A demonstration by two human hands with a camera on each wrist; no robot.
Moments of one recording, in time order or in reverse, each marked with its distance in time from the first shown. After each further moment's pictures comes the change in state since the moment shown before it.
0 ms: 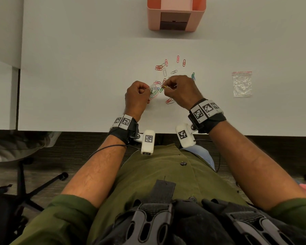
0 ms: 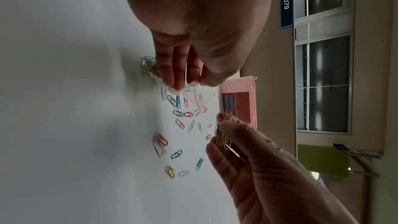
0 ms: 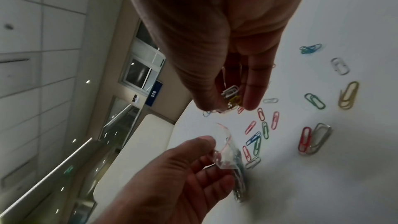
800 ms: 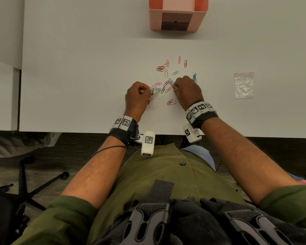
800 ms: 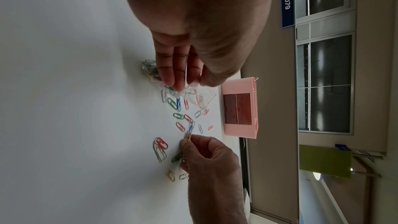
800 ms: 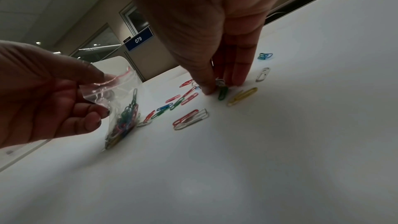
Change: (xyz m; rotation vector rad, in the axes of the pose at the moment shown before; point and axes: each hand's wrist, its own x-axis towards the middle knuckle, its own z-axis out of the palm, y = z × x) left_hand 0.002 0.000 -0.005 -0.025 -0.018 -0.002; right_hand 0.025 0.046 0.022 -0.540 0.081 -0.018
